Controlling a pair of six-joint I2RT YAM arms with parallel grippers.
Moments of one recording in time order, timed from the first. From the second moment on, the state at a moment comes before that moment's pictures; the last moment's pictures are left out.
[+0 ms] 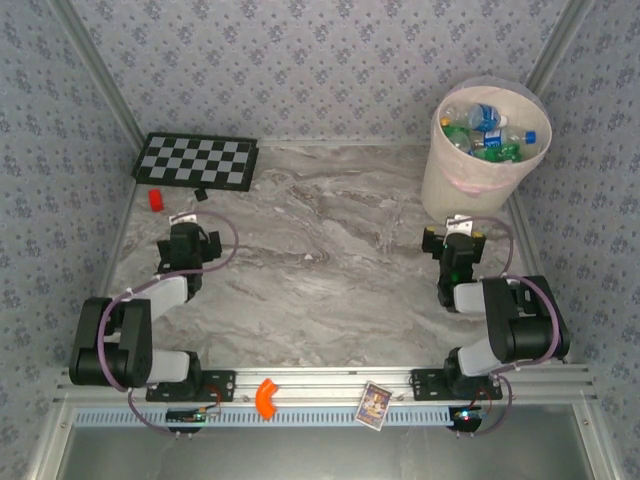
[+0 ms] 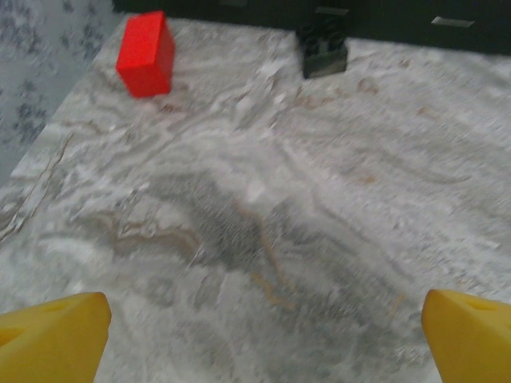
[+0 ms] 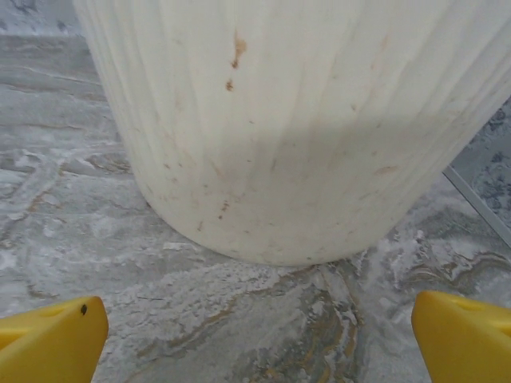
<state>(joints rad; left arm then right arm) -0.07 1.34 0.46 0.30 -0.33 -0.10 0.05 1.49 0.30 0.84 0.32 -0.01</state>
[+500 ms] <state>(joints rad) 0.01 1.50 0.40 0.66 -0.15 -0.05 0.05 1.54 0.32 0.86 0.25 -0.02</state>
